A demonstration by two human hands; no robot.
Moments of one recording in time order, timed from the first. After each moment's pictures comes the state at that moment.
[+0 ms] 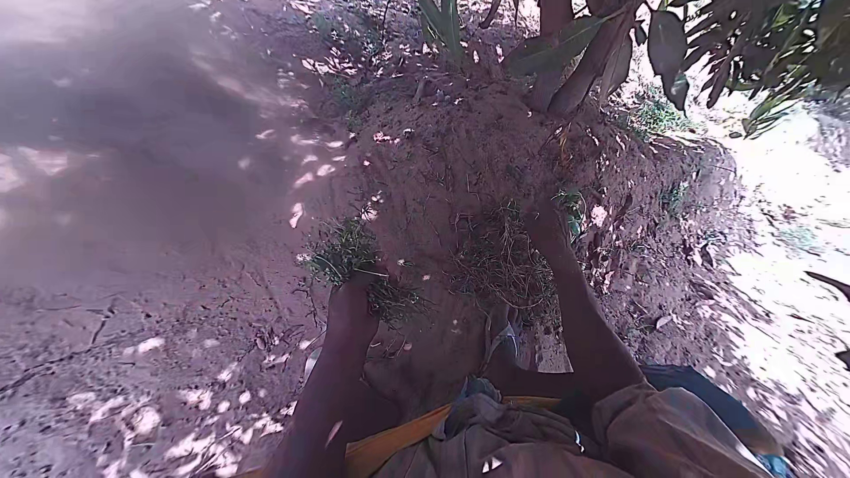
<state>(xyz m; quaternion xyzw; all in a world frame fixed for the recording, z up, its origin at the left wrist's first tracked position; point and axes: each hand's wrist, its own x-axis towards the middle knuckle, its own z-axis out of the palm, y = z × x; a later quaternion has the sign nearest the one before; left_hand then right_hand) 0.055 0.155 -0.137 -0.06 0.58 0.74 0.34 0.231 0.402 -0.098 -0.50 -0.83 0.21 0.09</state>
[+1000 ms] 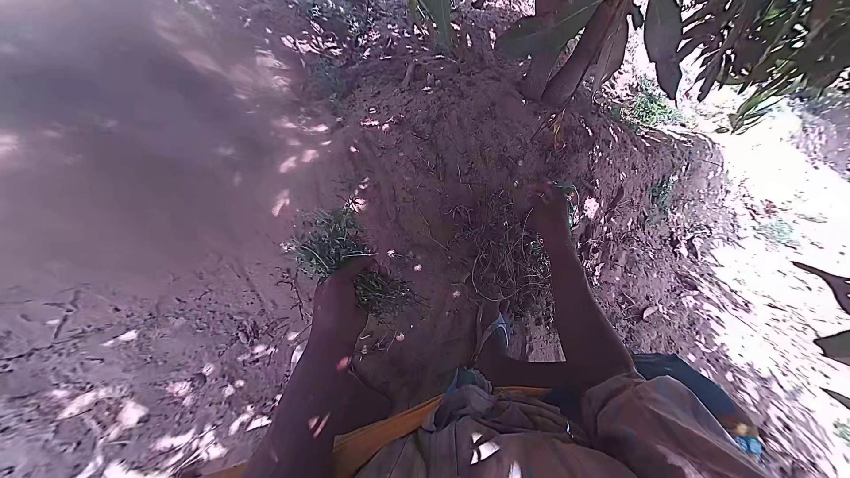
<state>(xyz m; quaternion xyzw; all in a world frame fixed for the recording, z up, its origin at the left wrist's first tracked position) 0.058 0.152 -0.134 -0.05 0.59 0.72 0.36 0.240 0.415 -0.104 -0.49 -0.75 0.35 0.26</state>
